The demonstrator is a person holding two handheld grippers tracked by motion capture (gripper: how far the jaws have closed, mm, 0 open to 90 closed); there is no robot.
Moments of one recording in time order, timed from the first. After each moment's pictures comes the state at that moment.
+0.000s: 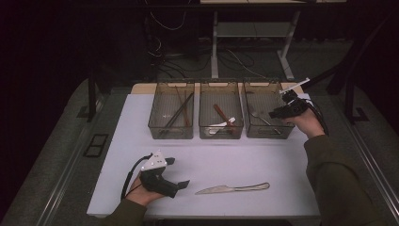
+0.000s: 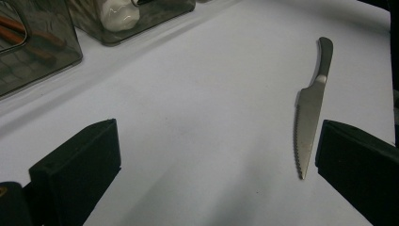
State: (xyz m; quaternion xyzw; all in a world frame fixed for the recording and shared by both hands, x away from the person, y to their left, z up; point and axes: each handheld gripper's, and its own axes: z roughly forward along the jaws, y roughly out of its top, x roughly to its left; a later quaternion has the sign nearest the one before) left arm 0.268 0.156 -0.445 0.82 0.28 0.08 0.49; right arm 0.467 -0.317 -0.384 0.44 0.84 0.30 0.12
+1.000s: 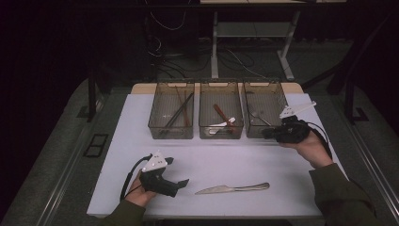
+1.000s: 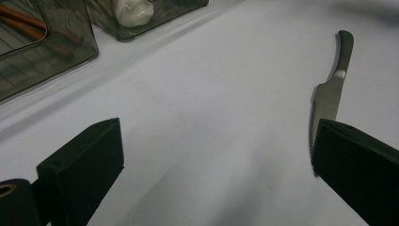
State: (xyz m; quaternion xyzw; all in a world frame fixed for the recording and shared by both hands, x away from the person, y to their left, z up) left arm 0.265 0.156 -0.445 0.82 0.29 0.10 0.47; right arm 0.366 -0.286 -0.375 0.31 0.86 0.39 0.07
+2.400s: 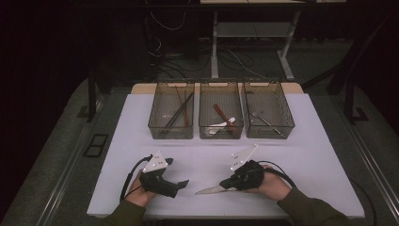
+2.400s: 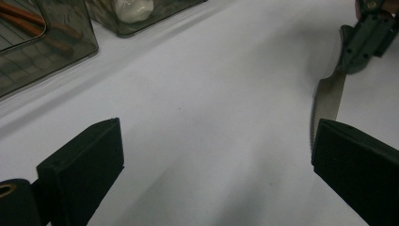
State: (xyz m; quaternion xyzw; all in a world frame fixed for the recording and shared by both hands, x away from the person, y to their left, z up) left arm 0.264 0.156 -0.446 0.83 0.29 0.10 0.46; right arm 0.282 -0.155 -0.428 0.10 0.93 0.36 -0.05
